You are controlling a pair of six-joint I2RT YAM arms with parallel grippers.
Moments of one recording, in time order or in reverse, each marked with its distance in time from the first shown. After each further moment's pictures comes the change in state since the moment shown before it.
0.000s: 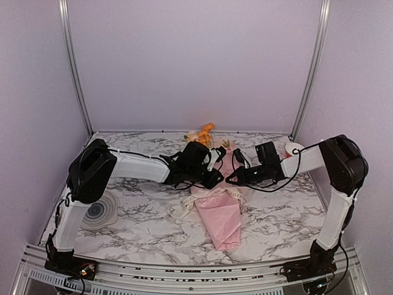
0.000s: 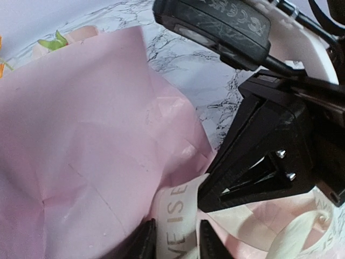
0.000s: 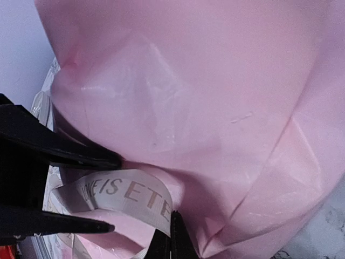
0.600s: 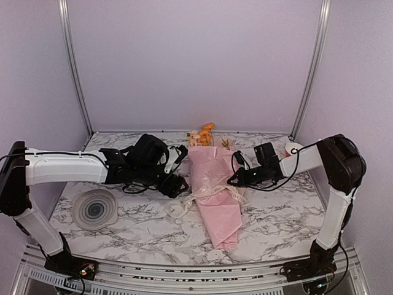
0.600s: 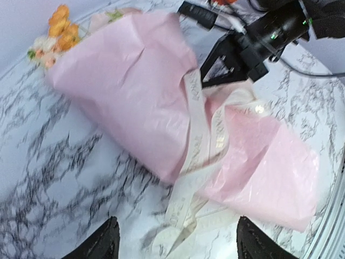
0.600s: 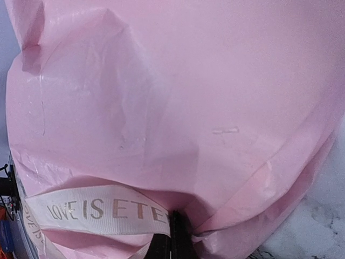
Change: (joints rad) left arm -0.004 -0.660 -0.484 -0.315 -0.077 0.001; right arm -0.002 0.027 0.022 -0.052 0.085 0.000
